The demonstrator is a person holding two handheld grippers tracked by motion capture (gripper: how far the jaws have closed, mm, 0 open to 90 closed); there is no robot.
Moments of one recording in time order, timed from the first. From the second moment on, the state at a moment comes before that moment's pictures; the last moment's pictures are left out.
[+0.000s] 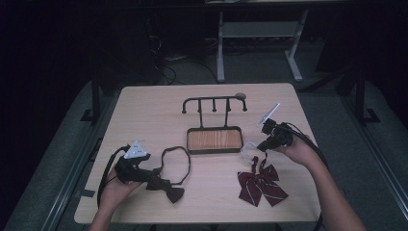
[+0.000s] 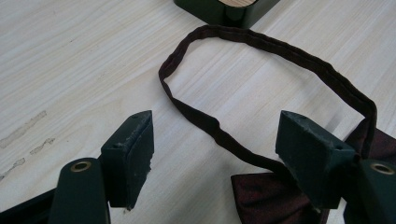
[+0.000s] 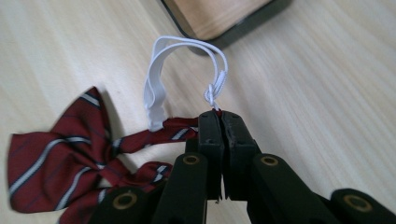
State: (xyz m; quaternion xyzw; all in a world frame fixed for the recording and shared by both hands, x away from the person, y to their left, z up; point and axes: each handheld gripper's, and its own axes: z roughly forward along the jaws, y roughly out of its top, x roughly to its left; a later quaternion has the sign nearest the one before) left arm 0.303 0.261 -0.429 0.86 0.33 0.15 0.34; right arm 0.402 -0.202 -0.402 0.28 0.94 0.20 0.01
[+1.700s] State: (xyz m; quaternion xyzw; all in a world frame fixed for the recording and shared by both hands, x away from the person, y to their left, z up) left arm 0.303 0.261 -0.430 0.87 0.33 0.15 0.34; right arm 0.393 -0.188 -0.291 0.22 0.95 0.24 0.05
